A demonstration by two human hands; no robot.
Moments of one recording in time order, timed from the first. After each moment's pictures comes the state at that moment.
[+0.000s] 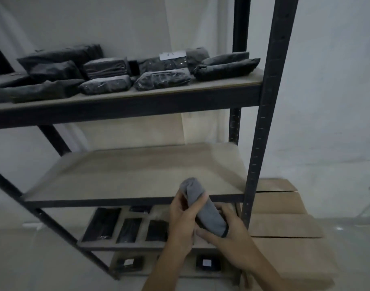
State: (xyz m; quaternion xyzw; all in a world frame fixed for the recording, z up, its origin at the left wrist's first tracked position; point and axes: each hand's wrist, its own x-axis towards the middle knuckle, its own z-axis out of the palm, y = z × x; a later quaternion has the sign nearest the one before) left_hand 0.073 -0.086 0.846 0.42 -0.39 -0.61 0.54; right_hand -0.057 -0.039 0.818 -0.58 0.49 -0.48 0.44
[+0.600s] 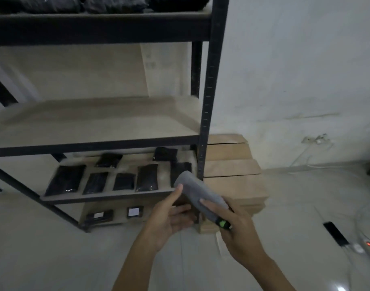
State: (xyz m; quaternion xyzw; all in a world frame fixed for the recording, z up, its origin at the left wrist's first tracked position) left_hand 0.074 0.063 0.772 0.48 -0.31 -0.78 0.26; right_hand -0.120 0.155 0.758 -0.67 0.61 -0.38 0.18
